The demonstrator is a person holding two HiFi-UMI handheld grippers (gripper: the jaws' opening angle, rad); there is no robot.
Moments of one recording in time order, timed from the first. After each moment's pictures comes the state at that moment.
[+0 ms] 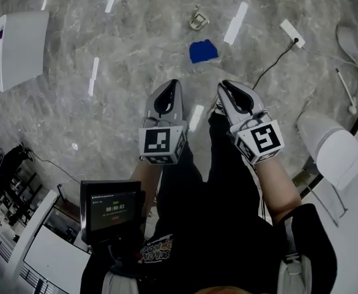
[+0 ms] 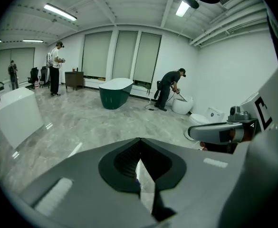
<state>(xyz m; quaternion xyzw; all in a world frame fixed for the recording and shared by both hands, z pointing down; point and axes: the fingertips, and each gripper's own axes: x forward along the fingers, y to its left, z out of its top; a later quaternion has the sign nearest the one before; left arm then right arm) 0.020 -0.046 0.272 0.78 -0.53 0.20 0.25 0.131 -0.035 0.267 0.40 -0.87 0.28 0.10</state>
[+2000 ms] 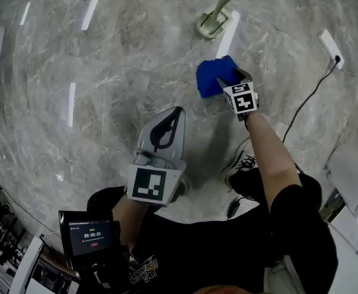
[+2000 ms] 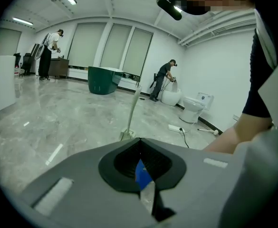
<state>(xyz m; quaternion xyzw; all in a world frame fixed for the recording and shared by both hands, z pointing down) -0.058 -0.068 0.679 0.84 -0.45 0.17 0.25 0.099 -0.118 0.982 0.44 -0.76 0.30 0.39</state>
